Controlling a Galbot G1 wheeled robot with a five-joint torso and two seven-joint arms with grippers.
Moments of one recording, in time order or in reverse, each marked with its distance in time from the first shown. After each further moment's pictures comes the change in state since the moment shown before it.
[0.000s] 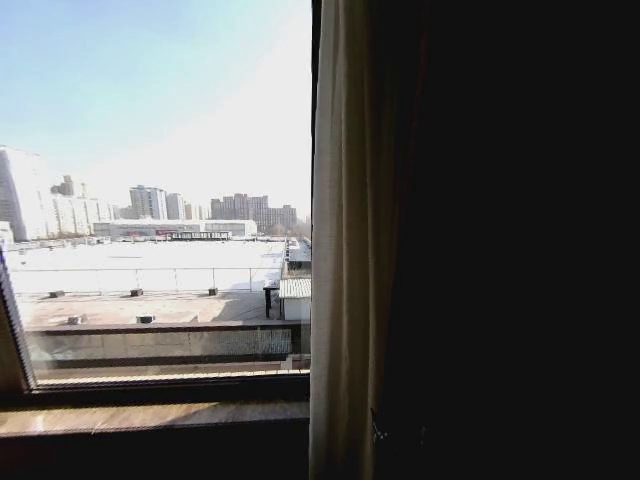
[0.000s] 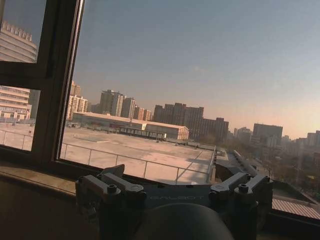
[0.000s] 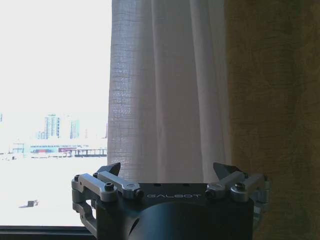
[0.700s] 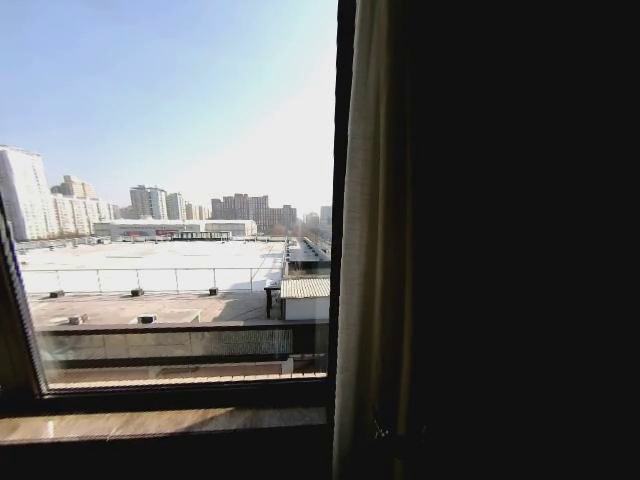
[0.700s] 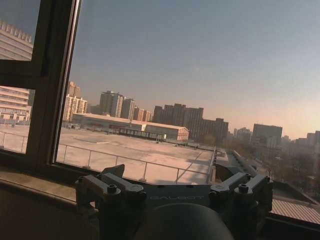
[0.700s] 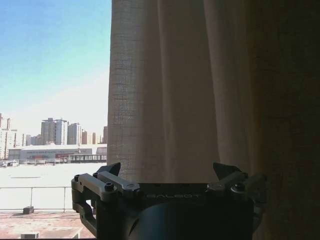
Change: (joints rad) left arm -0.005 0.003 0.003 0.013 0.001 -0.008 0.003; right arm 0.016 -0.006 -0.008 -0.039 0.004 0.047 0.012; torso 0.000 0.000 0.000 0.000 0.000
